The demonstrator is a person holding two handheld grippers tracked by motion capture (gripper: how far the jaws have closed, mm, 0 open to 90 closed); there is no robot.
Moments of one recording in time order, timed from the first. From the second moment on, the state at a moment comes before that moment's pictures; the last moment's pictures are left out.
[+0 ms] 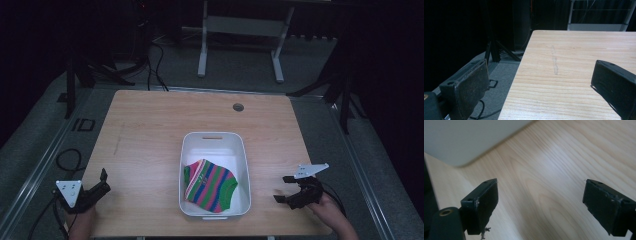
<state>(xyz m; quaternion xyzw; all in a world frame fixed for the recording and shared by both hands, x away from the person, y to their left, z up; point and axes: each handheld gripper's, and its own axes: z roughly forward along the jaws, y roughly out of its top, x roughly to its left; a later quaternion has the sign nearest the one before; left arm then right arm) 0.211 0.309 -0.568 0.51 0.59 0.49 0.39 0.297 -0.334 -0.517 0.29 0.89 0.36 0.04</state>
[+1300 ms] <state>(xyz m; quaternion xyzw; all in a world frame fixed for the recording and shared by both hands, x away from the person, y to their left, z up) 0.211 0.309 -0.568 0.51 0.59 0.49 0.39 0.323 -0.190 -0.440 0.14 0.92 0.36 0.01</state>
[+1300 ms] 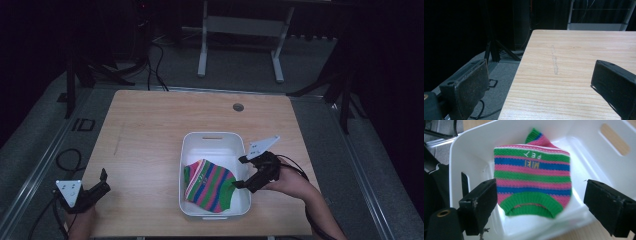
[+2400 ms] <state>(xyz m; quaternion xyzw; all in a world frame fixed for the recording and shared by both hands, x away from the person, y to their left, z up) 0.211 0.310 -0.568 0.51 0.59 0.48 0.40 0.351 -0.045 -0.508 0.10 0.97 0.20 -0.03</state>
